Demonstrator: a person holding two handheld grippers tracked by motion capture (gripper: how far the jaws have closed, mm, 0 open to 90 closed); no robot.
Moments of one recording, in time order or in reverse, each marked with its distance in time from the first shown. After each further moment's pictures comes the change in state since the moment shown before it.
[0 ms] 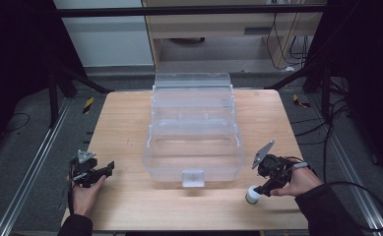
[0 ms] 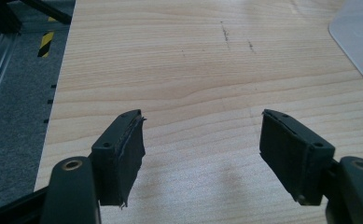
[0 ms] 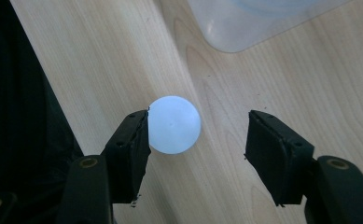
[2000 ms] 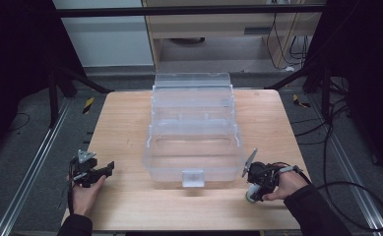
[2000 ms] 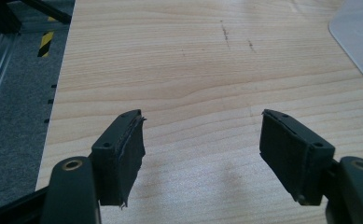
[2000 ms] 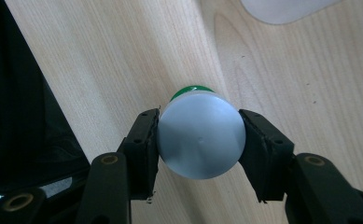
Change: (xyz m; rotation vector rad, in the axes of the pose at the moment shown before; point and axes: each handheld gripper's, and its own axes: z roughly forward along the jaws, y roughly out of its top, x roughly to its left) left arm 0.000 0.001 0.000 0.006 0.000 0.005; right arm 0.005 0.009 0.037 0.149 0.050 -0.017
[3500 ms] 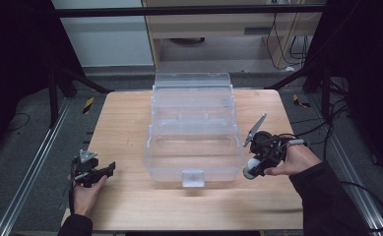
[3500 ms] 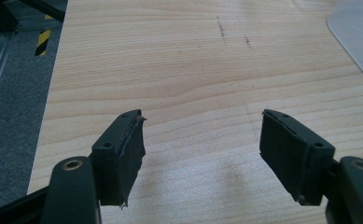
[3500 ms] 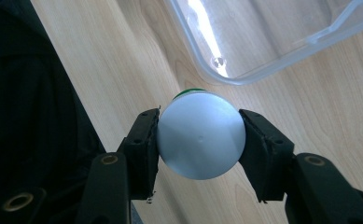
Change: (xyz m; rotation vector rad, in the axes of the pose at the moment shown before) left arm -0.002 0.000 0.002 0.011 -0.006 0.006; right arm -0.012 0.031 -0.100 -0.115 -0.016 0.047
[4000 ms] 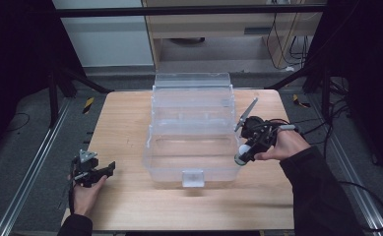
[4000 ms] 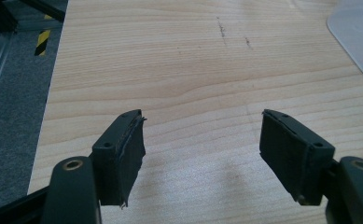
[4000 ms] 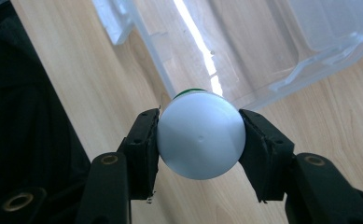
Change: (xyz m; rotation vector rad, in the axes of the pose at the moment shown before) left arm 0.001 0.000 0.000 -0.004 -0.002 -0.002; right arm -0.013 0.035 -0.012 -0.037 -0.026 -0.001
